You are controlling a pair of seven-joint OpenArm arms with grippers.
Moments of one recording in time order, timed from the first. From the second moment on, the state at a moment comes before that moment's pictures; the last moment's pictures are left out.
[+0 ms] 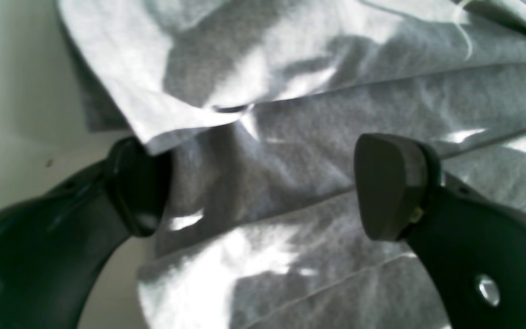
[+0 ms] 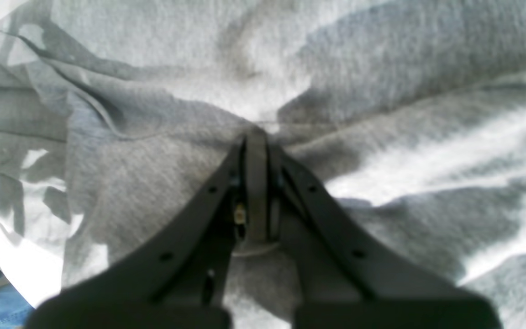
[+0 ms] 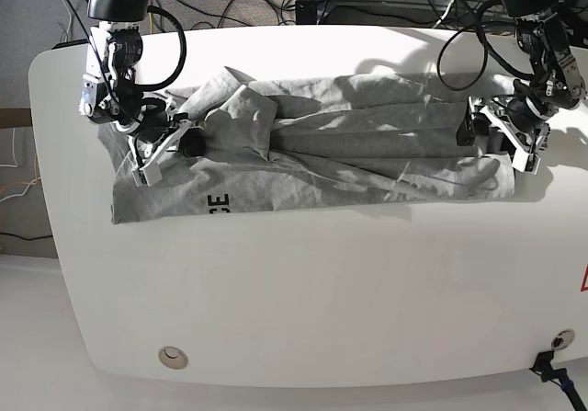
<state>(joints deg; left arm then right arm) 6.5 -18.3 -28.1 78.1 -27.5 -41.9 46.5 -3.3 14.8 12.3 78.2 39.4 24.7 -52.0</state>
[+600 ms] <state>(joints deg) 7.1 -17.0 -27.8 80.1 -26.8 -41.8 48.9 -3.3 14.7 12.3 78.2 39.4 24.7 -51.9</state>
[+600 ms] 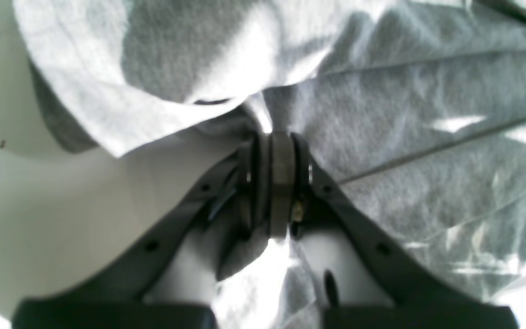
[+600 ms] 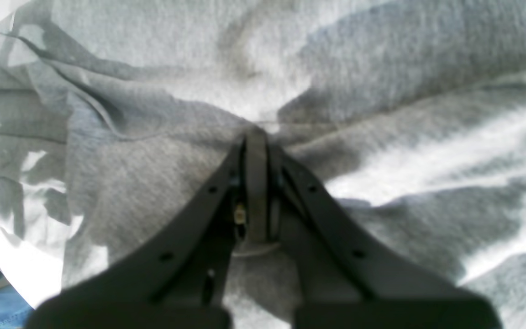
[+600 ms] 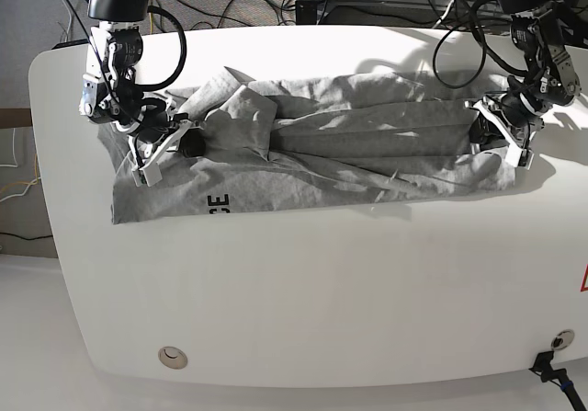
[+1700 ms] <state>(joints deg) 8.9 -4.9 -9.8 108.0 -38.9 -41.7 59.7 -3.5 13.7 12.7 78.2 39.3 24.5 -51.5</state>
